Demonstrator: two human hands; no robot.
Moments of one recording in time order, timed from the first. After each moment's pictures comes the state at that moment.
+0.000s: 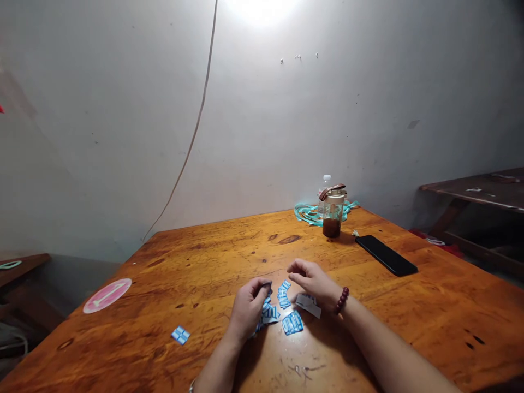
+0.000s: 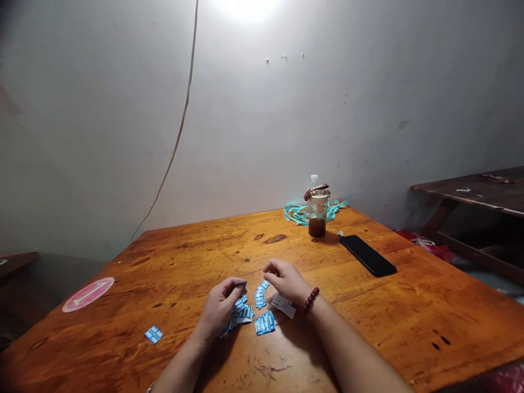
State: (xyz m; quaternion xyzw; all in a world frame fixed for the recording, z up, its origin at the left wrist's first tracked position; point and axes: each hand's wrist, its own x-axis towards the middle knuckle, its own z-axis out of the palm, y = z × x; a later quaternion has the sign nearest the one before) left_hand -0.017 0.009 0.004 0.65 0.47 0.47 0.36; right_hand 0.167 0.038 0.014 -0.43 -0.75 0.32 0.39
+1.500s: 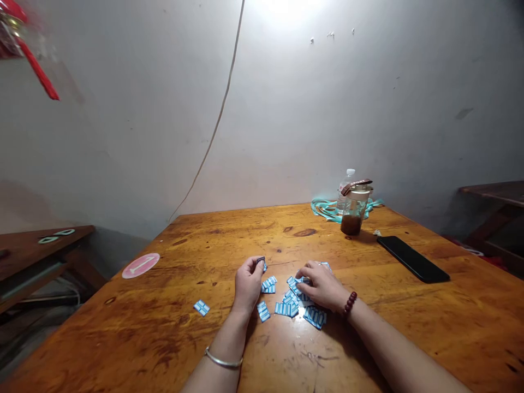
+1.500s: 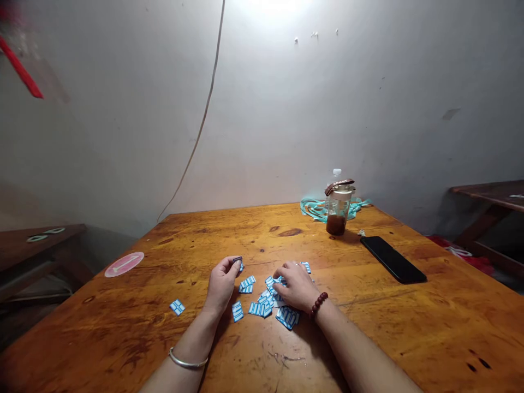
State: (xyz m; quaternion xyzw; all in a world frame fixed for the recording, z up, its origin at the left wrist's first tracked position) left_hand -0.045 0.030 -0.010 0.52 0.52 0.61 0.31; right_hand 0.157 0.030 -0.002 -0.46 -0.85 0.12 0.21
